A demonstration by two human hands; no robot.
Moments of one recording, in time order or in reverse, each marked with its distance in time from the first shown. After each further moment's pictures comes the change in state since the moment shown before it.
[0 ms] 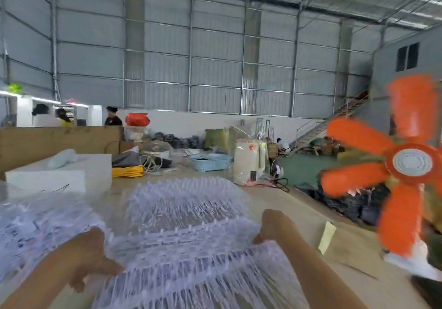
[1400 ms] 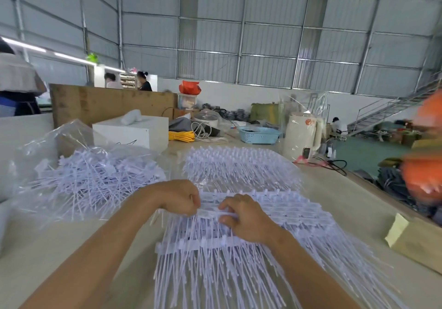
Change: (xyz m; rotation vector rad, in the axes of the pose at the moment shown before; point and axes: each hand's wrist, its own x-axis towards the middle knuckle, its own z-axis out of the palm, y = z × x) left_hand 0.008 0.027 -0.001 -0.061 -0.227 0.326; right_hand -0.041 -0.115 0.090 0.176 0.134 -0.926
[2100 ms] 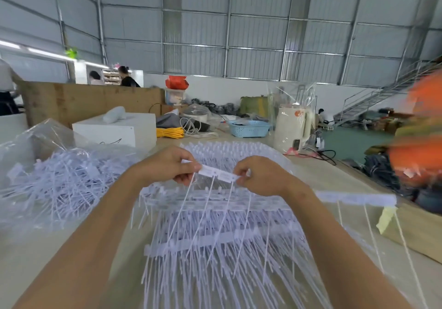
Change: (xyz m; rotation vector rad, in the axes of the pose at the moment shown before) left_hand 0.026 -0.008 -0.029 -0.530 0.284 0.244; right_hand 0.015 -0.006 -0.094 -0.044 -0.014 0.125
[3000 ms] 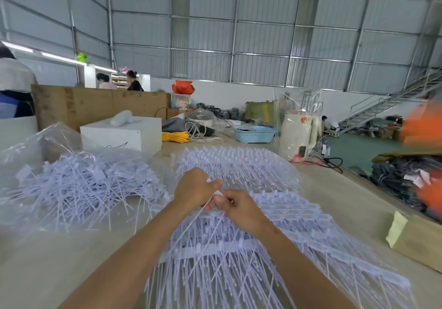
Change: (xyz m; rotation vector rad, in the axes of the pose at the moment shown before) left_hand 0.017 -0.002 0.073 0.068 0.319 -0.226; right_hand 0.010 -0.002 0.094 0.583 0.118 -0.013
